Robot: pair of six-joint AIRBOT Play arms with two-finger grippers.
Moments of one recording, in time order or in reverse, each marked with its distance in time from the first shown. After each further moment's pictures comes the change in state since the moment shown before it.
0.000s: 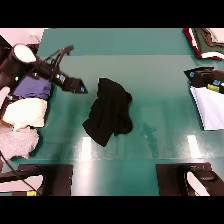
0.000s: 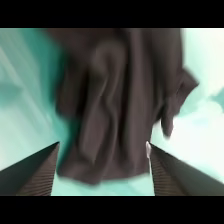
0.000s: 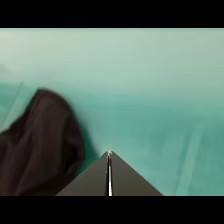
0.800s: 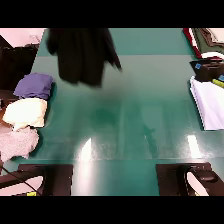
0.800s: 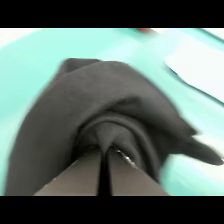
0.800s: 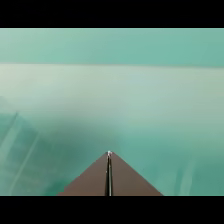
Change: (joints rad) left arm -0.069 0.086 0.675 -0.078 0.109 0.122; right arm 0.013 0.066 0.000 0.000 -0.139 -0.010
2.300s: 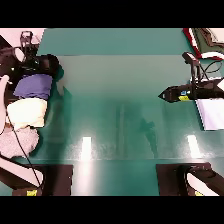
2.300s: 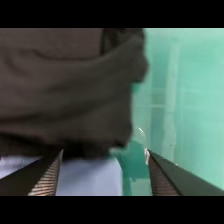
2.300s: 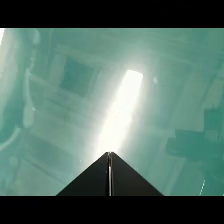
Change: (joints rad) left arm 0.308 -0.460 -0.311 0.729 0.480 -0.404; right arm 0.097 -0.315 -0.002 -0.002 0.351 -0.009
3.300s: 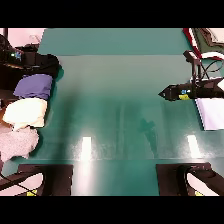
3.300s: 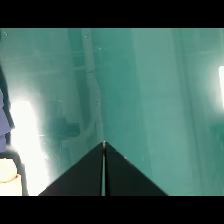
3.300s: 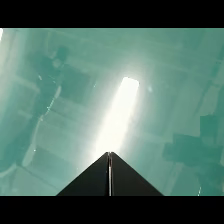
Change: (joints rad) left arm -0.071 0.529 -0.101 -0.307 -0.526 0.055; right arm 0.000 0.000 0.002 -0.005 -0.033 0.000
